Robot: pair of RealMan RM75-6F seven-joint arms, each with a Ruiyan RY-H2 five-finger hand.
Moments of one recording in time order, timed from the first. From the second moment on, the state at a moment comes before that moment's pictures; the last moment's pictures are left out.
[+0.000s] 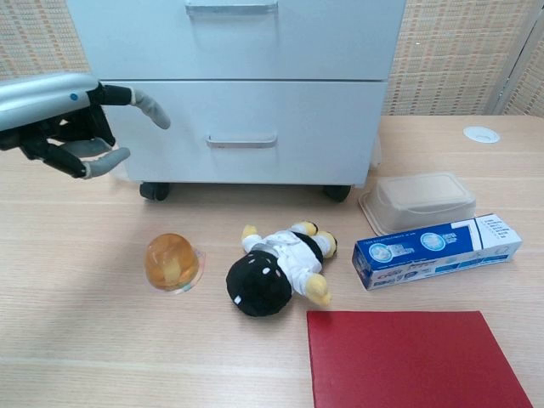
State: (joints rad) left arm -0.59 -1.30 -0.16 -1.62 1.59 1.05 0.06; right arm 0.02 -1.06 0.05 -1.63 -1.55 1.55 -0.04
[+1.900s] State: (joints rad) left arm -0.80 -1.49 -0.18 -1.69 1.00 1.01 0.59; right arm -0.01 -1.06 0.05 -1.57 -1.51 1.54 0.03
